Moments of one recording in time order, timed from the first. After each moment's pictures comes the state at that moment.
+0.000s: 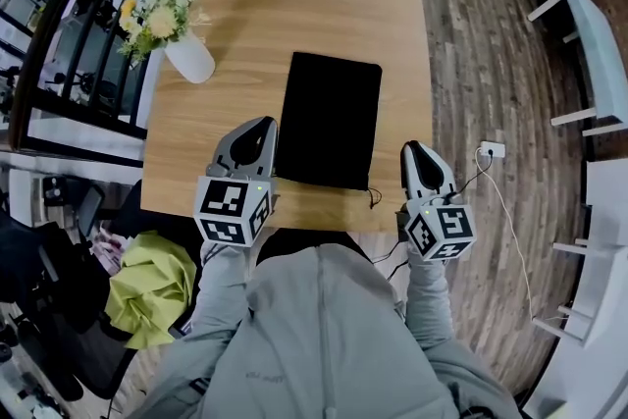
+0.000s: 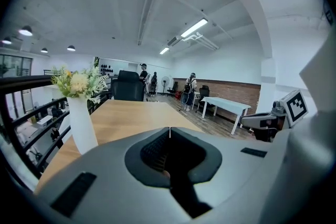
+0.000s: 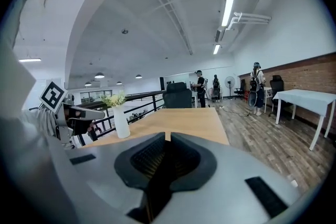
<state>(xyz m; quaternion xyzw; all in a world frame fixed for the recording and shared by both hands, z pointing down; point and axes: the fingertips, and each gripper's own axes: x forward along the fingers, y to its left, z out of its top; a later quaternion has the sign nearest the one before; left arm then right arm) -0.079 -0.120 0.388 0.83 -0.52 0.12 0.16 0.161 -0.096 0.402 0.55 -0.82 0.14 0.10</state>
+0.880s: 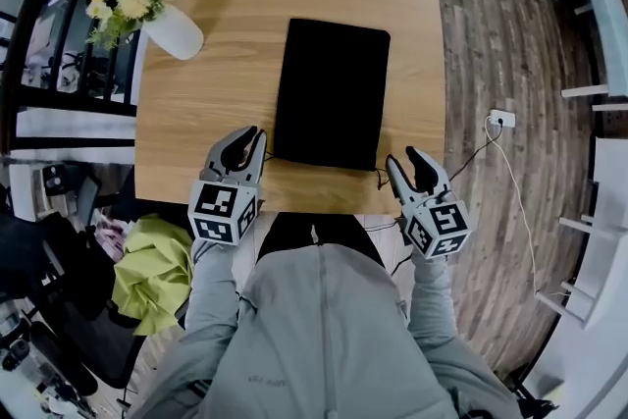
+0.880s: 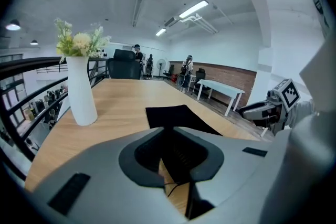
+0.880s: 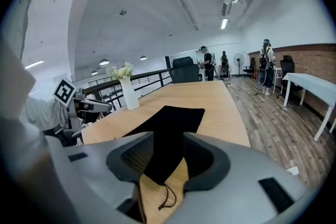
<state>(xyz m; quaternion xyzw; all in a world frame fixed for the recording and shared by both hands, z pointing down) -0.097 -0.088 0.490 0.83 -0.48 0.20 0.21 0.155 -0.054 0.501 0.48 -0.83 0.23 0.19</state>
